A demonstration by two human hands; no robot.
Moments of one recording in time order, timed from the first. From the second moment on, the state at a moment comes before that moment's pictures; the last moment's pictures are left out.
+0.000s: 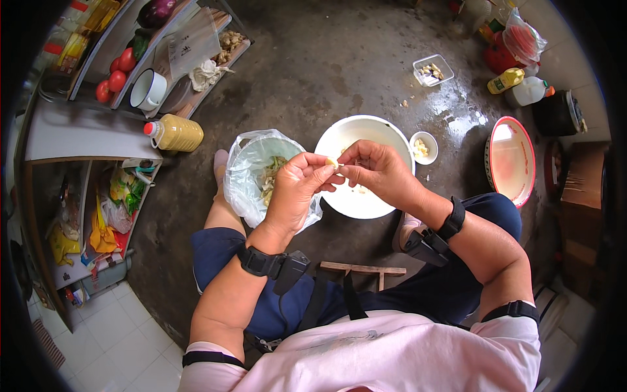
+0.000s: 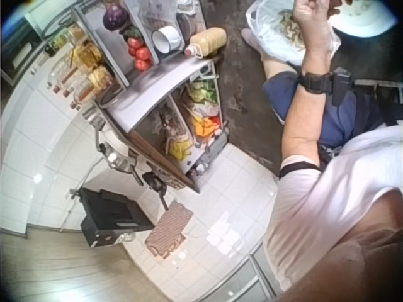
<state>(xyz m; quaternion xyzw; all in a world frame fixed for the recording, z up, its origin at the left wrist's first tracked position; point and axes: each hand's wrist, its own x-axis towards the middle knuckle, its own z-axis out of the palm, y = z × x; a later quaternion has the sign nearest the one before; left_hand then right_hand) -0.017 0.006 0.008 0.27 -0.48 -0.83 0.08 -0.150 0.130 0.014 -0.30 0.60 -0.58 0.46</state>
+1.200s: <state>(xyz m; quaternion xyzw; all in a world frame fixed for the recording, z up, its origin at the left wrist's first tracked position) -0.015 0.004 0.005 0.27 -0.37 -0.89 0.05 -0.146 0.132 0.006 -0.40 0.64 -0.56 0.34</state>
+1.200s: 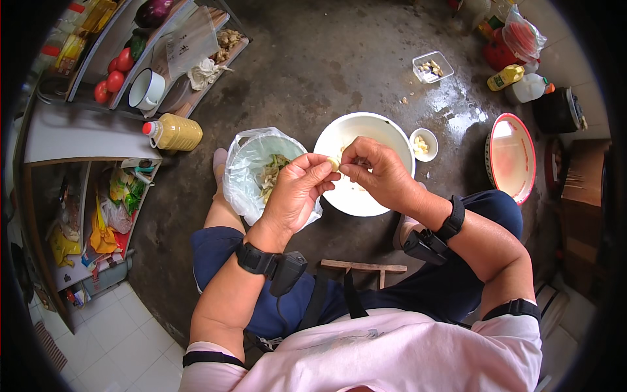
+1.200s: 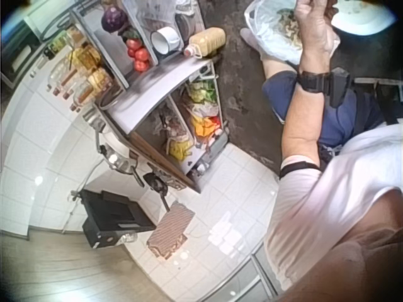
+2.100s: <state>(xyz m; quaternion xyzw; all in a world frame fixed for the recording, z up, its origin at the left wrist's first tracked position) -0.014 0.003 0.004 0.26 -0.33 -0.91 0.04 -0.147 0.133 0.012 -0.37 0.62 -0.55 0.42</state>
